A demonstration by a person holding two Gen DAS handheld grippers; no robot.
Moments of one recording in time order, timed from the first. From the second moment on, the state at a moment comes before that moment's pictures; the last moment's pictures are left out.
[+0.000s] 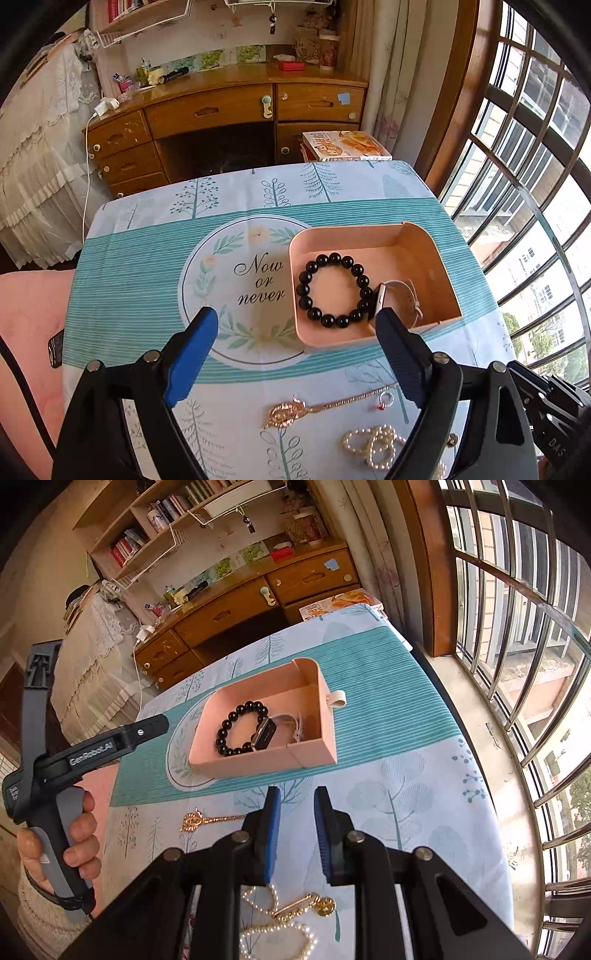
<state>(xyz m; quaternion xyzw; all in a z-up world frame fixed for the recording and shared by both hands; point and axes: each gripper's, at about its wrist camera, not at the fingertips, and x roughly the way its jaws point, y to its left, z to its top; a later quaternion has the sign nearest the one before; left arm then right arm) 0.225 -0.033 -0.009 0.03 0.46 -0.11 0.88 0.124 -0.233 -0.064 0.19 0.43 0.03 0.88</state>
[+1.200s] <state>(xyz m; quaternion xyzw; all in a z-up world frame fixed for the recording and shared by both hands) 0.051 0.001 -0.074 0.04 0.50 -0.13 0.86 0.031 -0.184 -0.112 0.06 0.54 0.04 0.84</state>
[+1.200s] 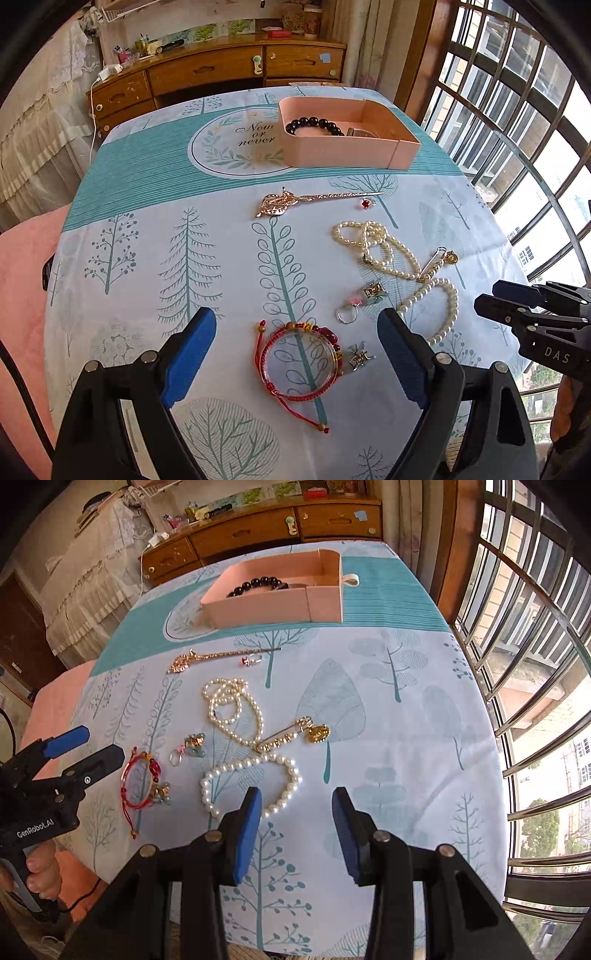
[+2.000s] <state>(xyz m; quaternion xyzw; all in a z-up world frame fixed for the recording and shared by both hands) 0.103 -0.016 -0.086 0.07 0.53 -0.18 0.83 0.081 -0.143 -0.139 -0.10 0.63 0.09 0.76</state>
